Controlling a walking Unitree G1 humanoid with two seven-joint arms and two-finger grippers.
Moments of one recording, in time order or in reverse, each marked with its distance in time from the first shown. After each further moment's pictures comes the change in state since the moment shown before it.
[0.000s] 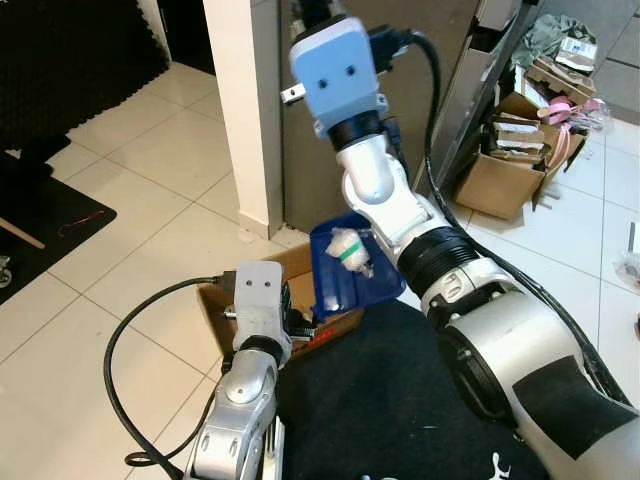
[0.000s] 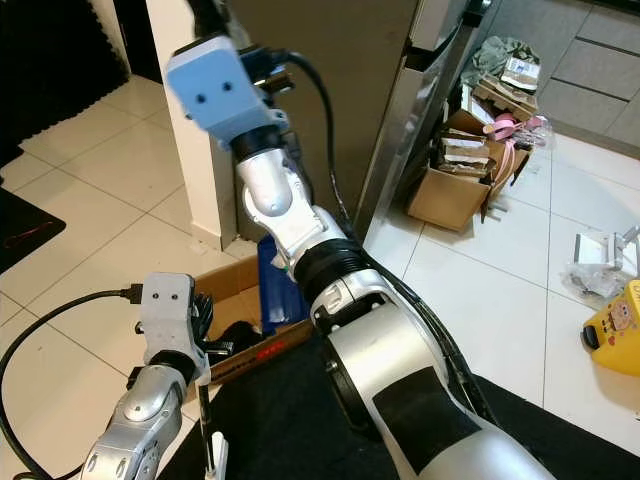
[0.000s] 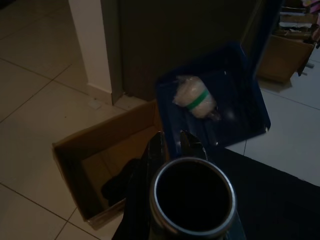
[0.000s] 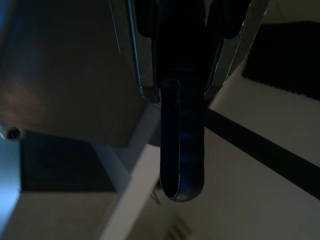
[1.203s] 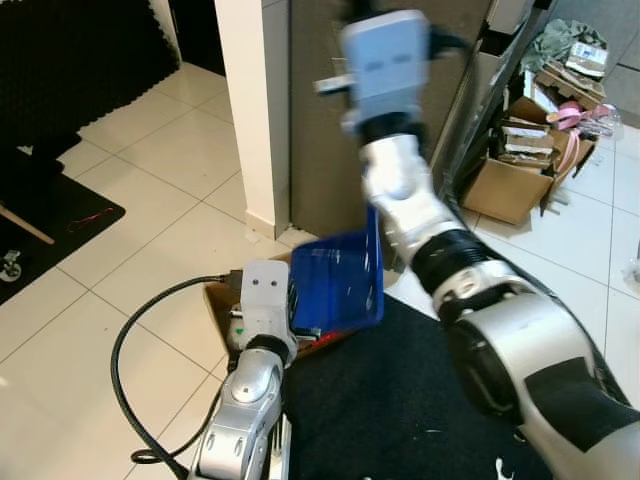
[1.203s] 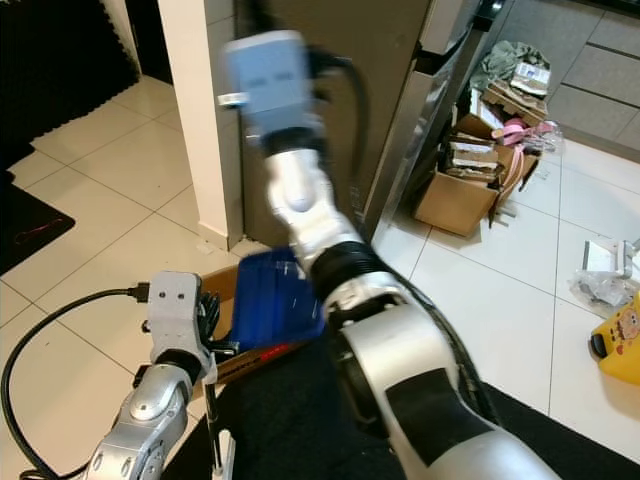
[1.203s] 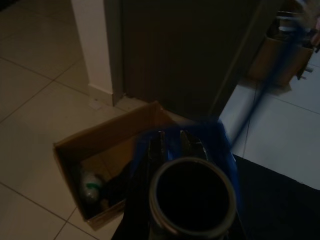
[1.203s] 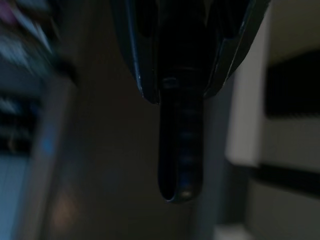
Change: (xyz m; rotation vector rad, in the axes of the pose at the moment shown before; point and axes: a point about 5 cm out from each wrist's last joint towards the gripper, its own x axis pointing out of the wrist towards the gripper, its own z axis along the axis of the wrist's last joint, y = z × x) left arm 0.001 -0.003 0.002 -0.011 -0.006 -0.018; right arm -0.043 -0.089 -0.068 0.151 0.396 -0.349
